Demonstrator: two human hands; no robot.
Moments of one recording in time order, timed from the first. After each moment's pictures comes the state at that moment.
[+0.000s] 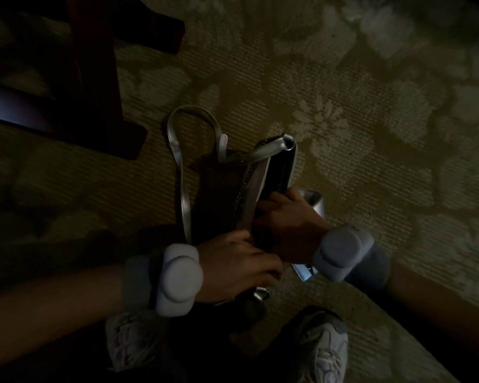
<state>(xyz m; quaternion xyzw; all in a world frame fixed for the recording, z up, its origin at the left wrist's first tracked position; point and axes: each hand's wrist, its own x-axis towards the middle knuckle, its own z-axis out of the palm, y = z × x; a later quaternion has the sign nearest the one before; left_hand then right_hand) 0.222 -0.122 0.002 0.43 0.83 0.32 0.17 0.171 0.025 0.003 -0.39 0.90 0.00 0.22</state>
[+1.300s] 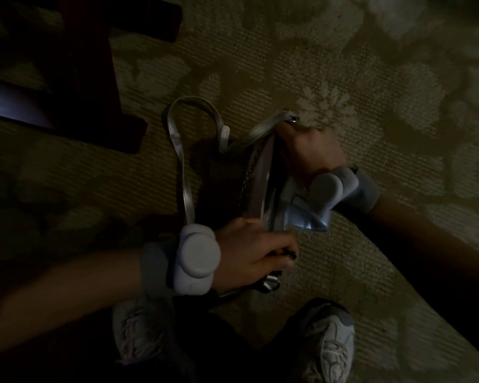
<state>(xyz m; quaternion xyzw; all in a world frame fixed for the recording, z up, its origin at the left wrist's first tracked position) 0.213 -0.108 0.011 0.30 0.83 0.41 0.21 0.101 0.030 0.003 -0.22 0.97 -0.03 0.08</state>
